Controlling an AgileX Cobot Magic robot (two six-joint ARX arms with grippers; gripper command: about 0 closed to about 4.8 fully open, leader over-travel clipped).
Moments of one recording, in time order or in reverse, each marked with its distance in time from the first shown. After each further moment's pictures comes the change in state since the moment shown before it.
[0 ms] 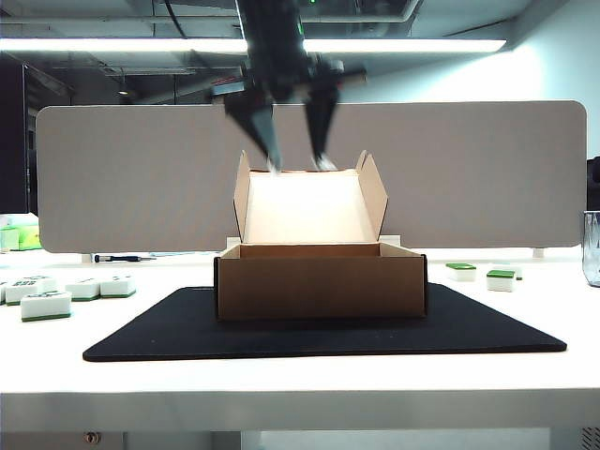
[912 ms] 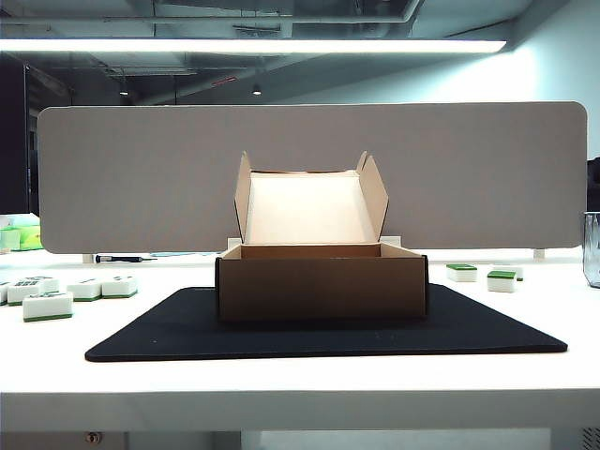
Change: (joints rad) left arm 0.025 -0.645 -0.172 -0.197 -0.327 0.174; right arm 0.000 0.000 0.000 0.000 0.000 0.000
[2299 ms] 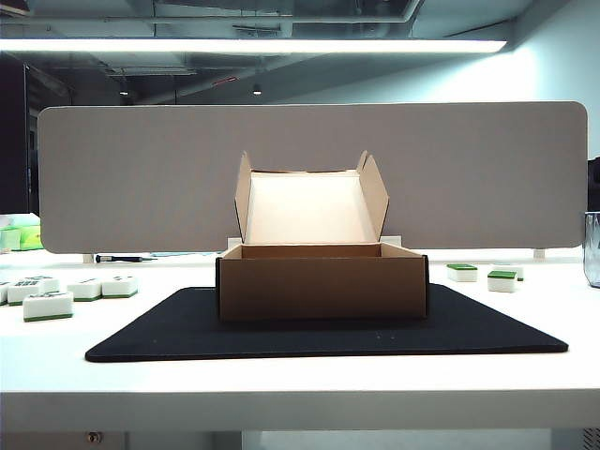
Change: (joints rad) left arm 0.185 -0.586 -1.188 0.742 -0.220 -0.241; right arm 0.000 0.000 0.000 0.000 -0.001 0.000
